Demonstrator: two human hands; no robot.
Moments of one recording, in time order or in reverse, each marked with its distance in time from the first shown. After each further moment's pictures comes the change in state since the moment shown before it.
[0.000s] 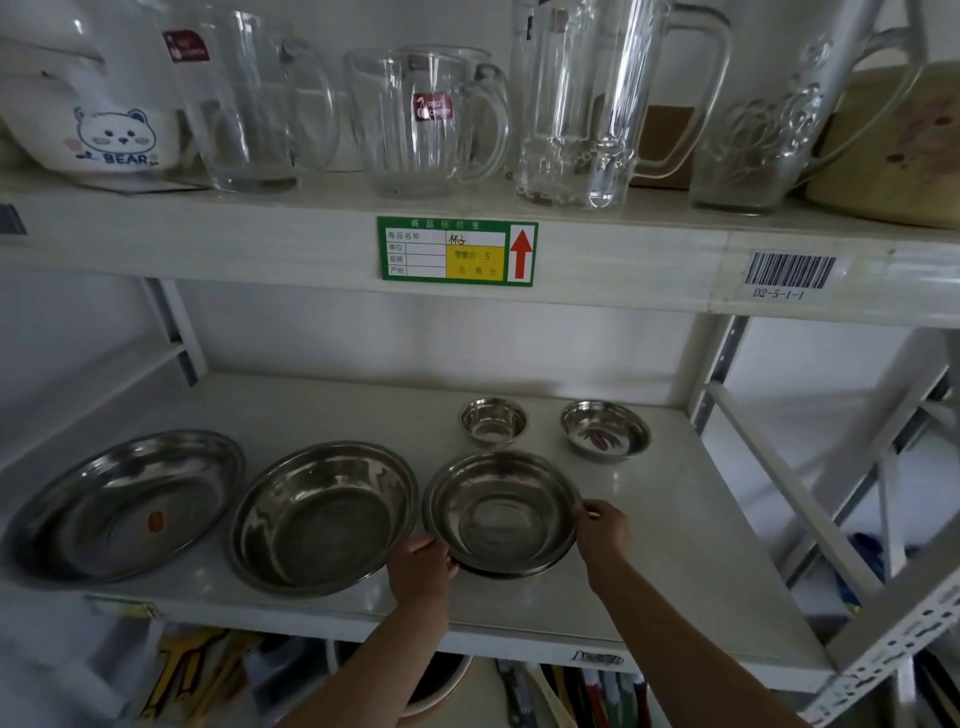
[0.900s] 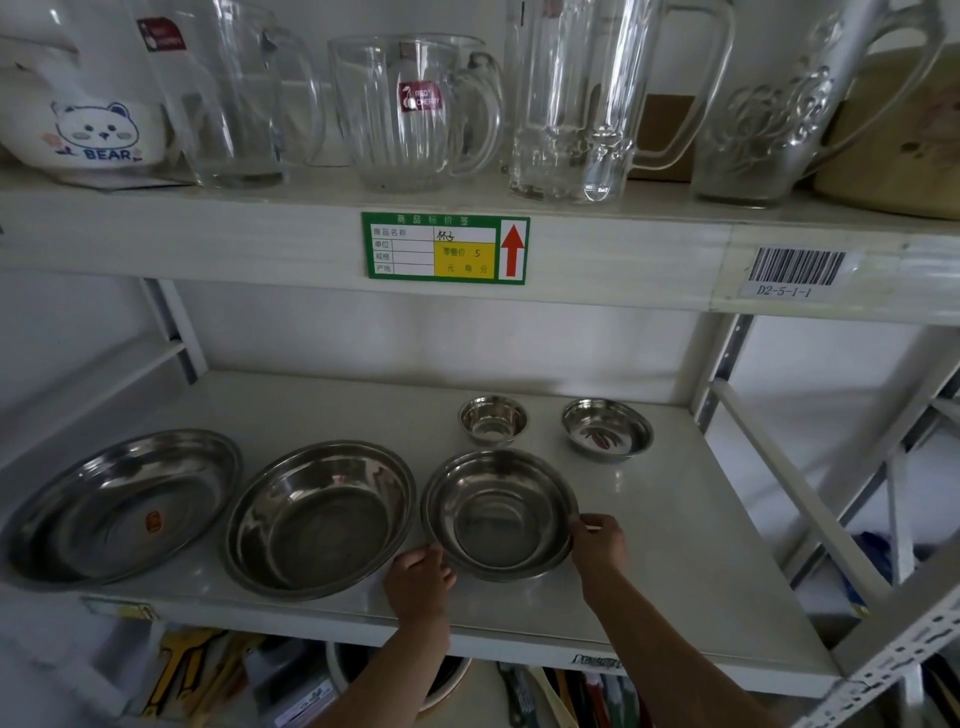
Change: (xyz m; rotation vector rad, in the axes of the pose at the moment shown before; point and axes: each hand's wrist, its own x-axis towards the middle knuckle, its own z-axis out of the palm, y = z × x) left_hand -0.008 -0.013 -0.001 -0.087 0.097 0.016; right_hand 0.003 0.020 0.004 0.081 0.000 0.079
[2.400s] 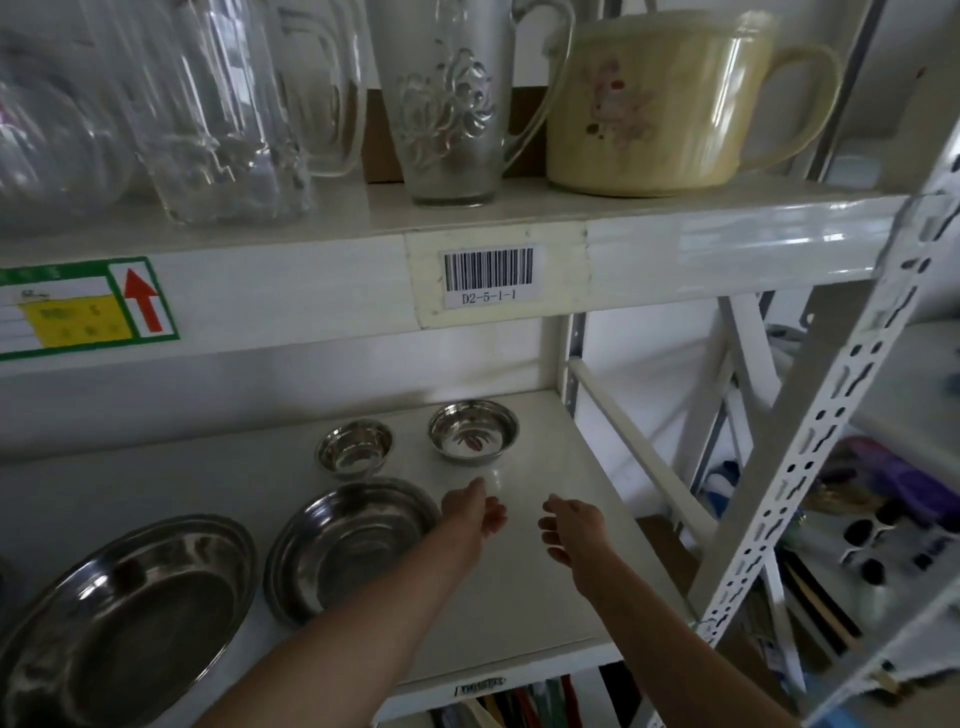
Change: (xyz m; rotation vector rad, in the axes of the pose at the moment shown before) left_hand -0.051 -0.029 0.229 0.271 -0.494 -0.263; right_hand 0.033 -0.037 -0.137 0.185 -0.030 0.158
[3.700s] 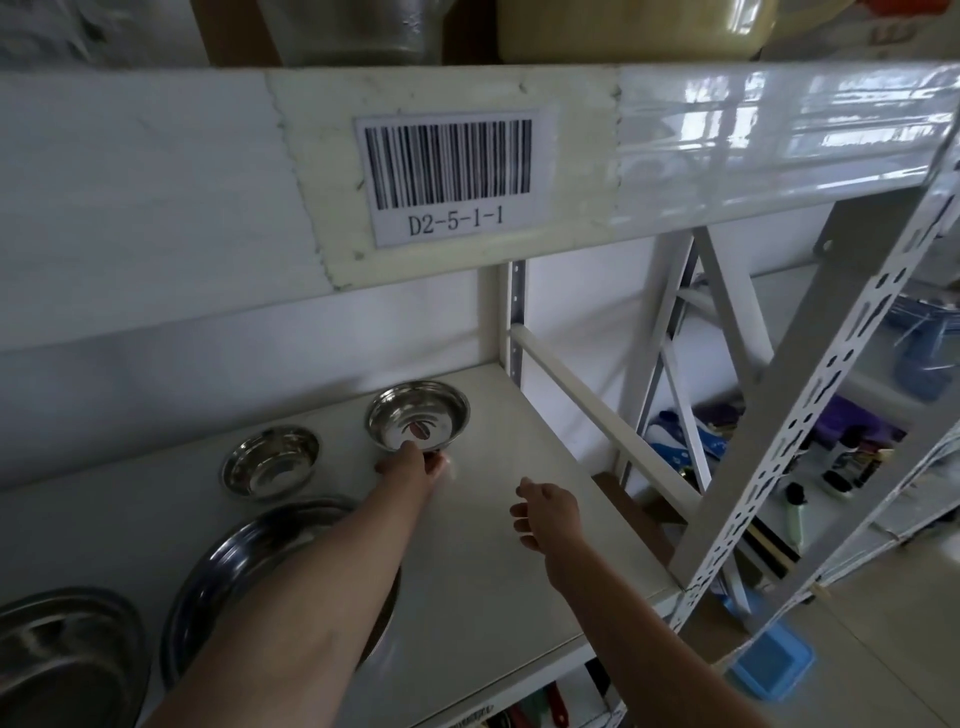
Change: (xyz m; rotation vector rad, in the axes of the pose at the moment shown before) left_hand 0.138 0.022 0.023 -0.286 0.111 -0.144; right_hand 0.029 0.013 0.011 0.050 0.151 -0.010
